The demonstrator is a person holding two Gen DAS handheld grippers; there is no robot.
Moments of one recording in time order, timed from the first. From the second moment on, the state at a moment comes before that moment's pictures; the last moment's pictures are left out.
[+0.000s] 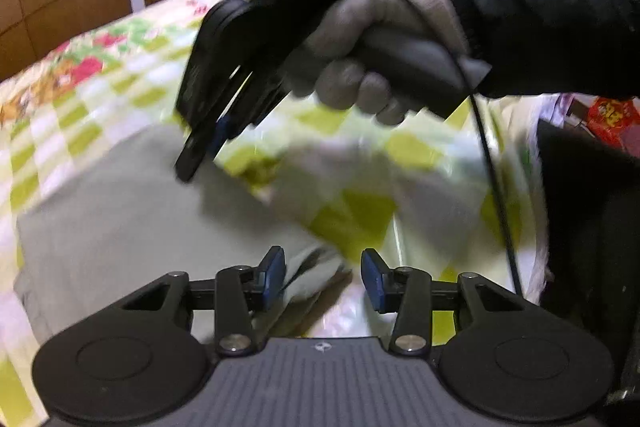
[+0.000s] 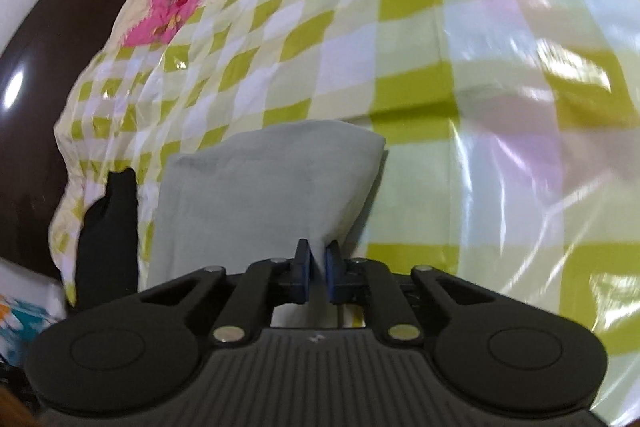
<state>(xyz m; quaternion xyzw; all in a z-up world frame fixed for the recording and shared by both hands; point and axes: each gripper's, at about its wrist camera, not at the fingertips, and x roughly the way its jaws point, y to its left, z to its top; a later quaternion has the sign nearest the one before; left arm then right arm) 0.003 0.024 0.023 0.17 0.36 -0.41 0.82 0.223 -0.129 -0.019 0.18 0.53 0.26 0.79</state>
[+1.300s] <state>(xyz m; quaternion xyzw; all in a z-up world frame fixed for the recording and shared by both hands) 0.141 0.026 0.001 0.06 0.42 -0.36 0.83 0.175 -0.165 -0.037 0.22 0.60 0.29 0.71</state>
